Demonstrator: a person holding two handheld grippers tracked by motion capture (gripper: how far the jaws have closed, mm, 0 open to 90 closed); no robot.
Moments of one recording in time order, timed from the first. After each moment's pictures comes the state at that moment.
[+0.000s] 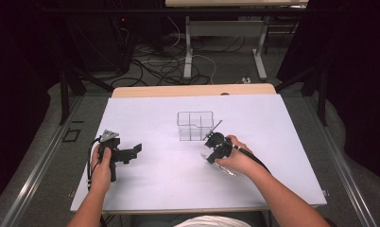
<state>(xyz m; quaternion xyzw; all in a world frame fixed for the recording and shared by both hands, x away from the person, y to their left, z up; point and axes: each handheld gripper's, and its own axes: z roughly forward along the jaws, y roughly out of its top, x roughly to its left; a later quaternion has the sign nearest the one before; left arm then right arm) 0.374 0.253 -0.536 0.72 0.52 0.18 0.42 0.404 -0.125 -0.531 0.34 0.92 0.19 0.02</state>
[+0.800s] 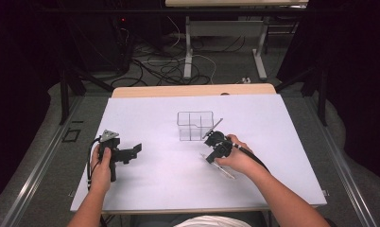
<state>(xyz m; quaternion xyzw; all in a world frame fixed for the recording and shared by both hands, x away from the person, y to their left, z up) 0.374 0.253 -0.536 0.72 0.52 0.18 0.42 0.402 -0.124 -0.521 0.36 0.91 0.20 0.00</state>
